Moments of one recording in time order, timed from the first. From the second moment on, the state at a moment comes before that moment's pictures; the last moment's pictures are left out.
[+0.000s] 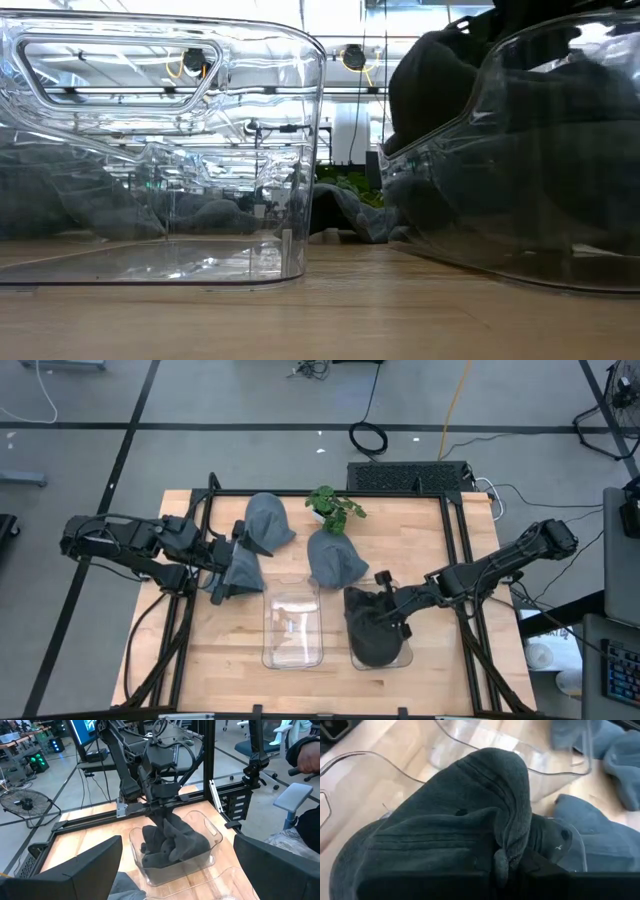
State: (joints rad) left arm -0.19 0.94 1.12 -0.41 0.01 0.13; right arm 0.37 1.23 0.80 -0.32 0.19 -0.12
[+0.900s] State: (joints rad) left arm -0.19 0.94 1.12 -0.41 0.01 0.13; right arm 0.53 1.17 0.87 -0.09 0.44 -0.27
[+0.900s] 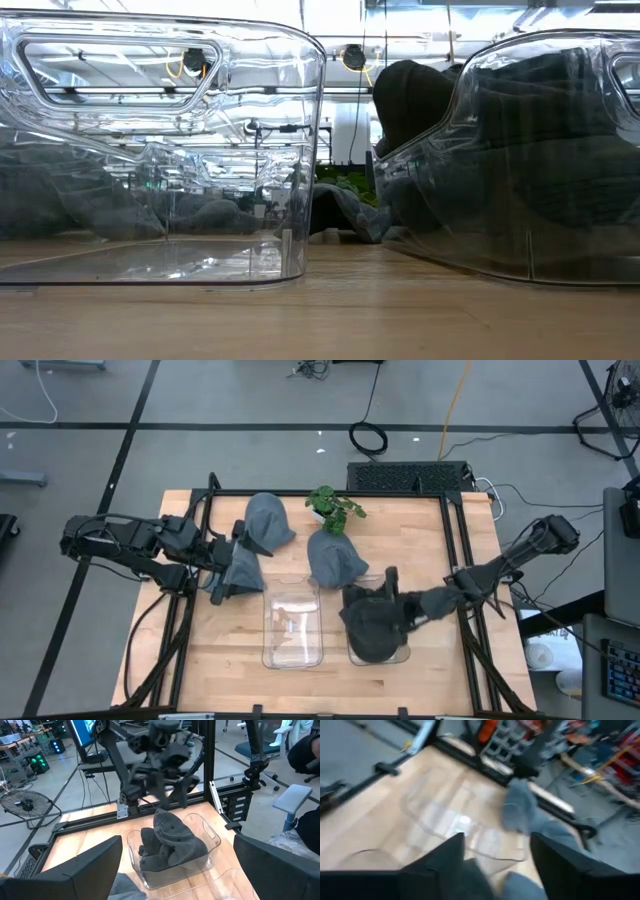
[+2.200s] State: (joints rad) left arm -0.19 0.94 1.12 -0.41 0.00 0.13; right arm 0.40 1.54 0.92 -0.63 0.08 0.13
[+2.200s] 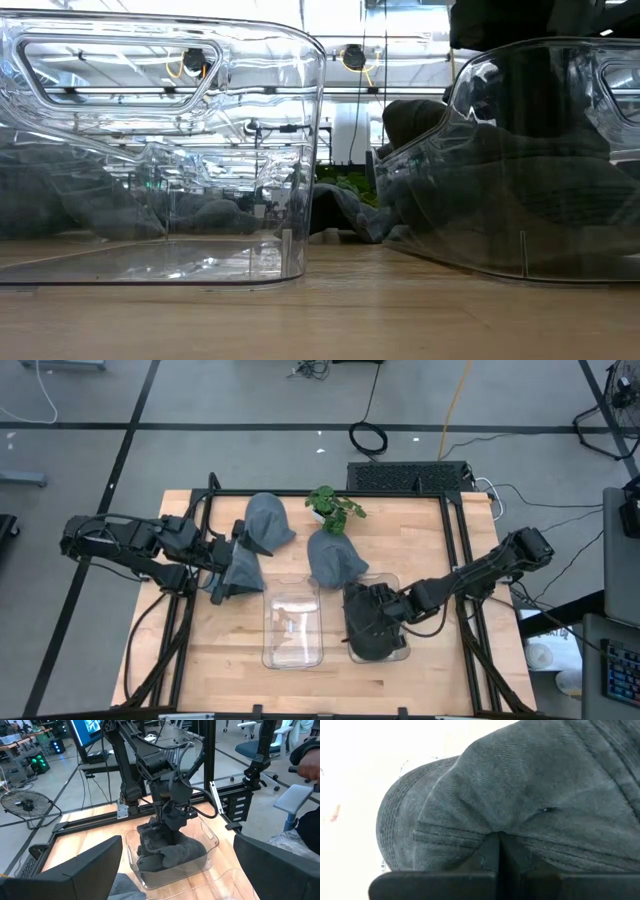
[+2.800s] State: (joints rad) left arm -0.19 0.94 1.12 -0.41 0.00 0.13; right arm 0.46 1.26 0.93 -0.48 0.10 0.10
